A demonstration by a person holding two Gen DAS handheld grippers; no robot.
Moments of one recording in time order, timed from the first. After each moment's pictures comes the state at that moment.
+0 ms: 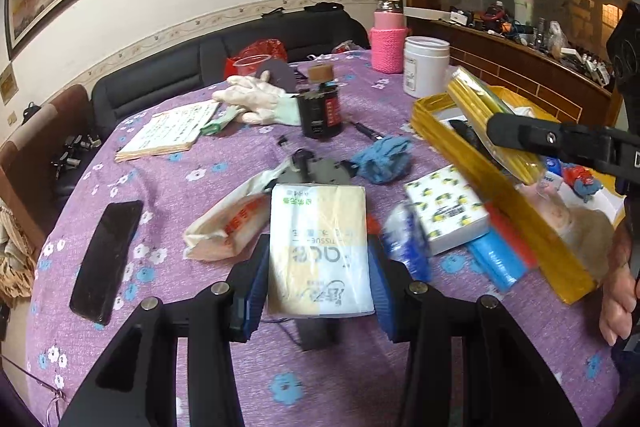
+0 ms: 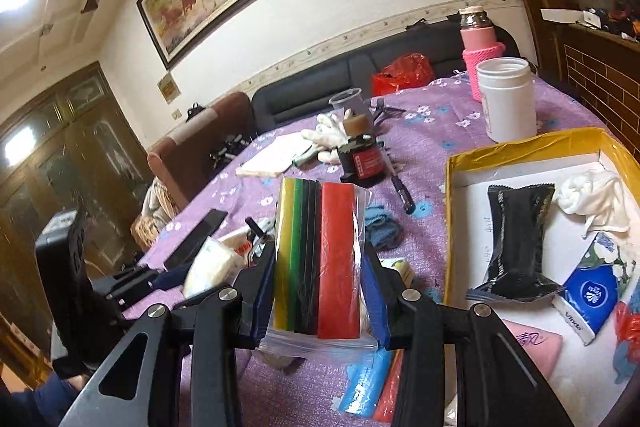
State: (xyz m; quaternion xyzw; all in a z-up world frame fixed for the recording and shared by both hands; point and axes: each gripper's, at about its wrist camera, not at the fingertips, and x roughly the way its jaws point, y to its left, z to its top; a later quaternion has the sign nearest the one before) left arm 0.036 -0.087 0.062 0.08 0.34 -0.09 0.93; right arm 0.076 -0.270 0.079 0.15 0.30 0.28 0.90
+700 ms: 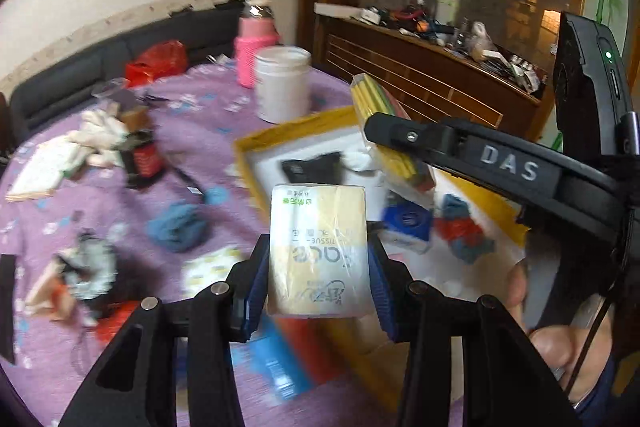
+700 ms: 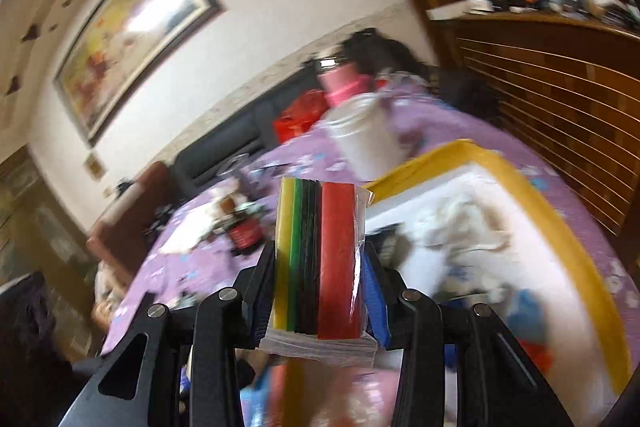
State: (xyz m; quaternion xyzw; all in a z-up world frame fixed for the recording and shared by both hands) left arm 0.074 -0.244 0.080 0.04 0.37 -0.24 0.90; right arm 0.090 -0.383 0.089 0.24 0.28 0.10 0.92
